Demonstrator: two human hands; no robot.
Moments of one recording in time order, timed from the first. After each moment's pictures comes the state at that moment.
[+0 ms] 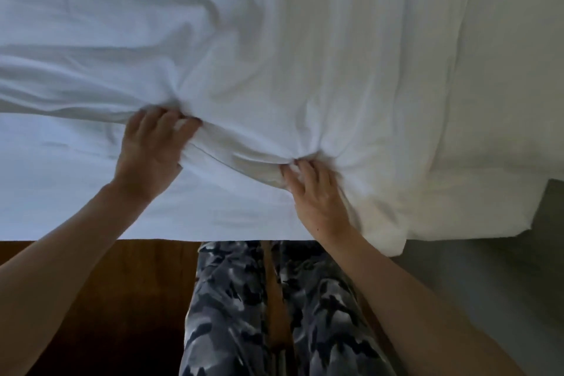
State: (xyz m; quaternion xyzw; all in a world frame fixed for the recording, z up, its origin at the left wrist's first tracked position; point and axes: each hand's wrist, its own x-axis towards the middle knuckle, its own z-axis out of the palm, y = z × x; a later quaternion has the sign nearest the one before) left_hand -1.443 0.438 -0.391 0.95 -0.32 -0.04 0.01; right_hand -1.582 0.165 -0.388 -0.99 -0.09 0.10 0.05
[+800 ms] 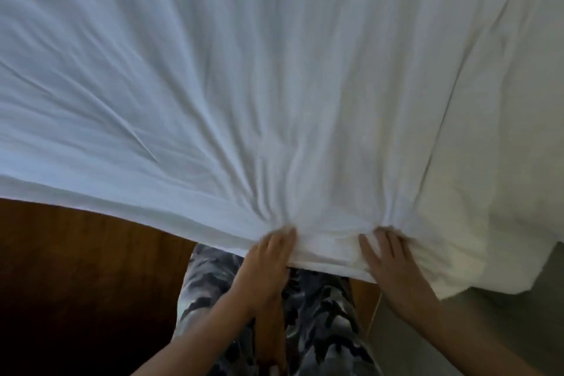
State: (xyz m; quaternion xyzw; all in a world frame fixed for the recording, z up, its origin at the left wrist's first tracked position) left_hand -1.664 0.338 -0.356 0.92 -0.20 -0.30 0.15; right_hand -1.665 0.056 -0.332 -0.93 -0.23 0.28 -0.06
